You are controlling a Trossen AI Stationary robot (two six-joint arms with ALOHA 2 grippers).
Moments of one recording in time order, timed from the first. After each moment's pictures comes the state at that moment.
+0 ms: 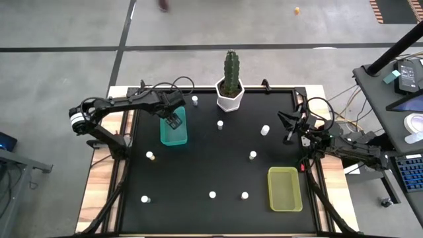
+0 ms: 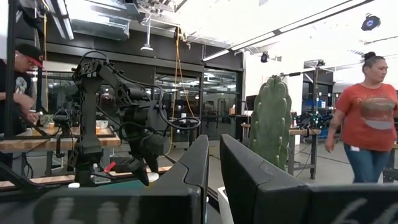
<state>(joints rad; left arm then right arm) 0.50 1.46 1.01 -0.89 -0.32 -0.25 -0.28 0.05 0.02 0.37 0.11 -0.12</state>
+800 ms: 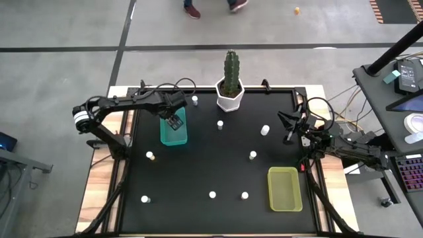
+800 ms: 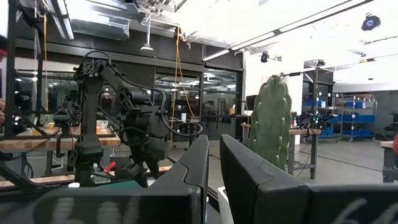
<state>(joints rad) 0.50 1.50 1.01 -0.87 -0.31 -0.23 -0.28 0.05 0.02 0.37 0.11 -0.12</state>
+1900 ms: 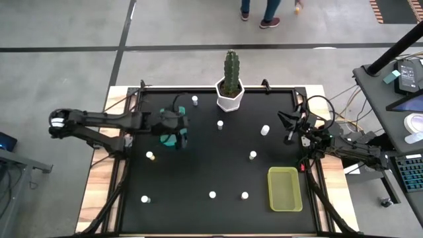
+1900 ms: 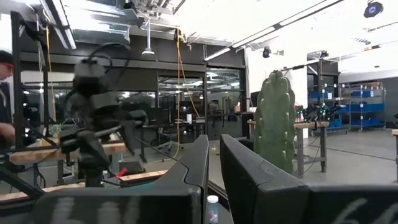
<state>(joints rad) 0.03 1.15 0.91 -0.41 -0.31 0.01 -0.28 0.05 0.02 0.38 0.11 -0.04</state>
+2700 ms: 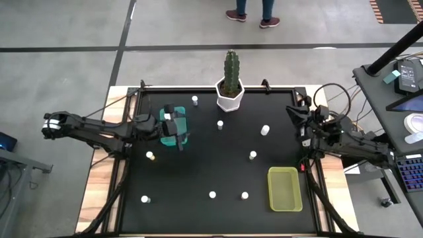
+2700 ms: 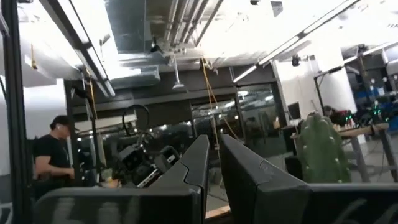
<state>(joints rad) 0.00 1.02 0.57 0.44 -0.30 0.46 -0.28 0.21 0.23 0.44 0.01 0.17</state>
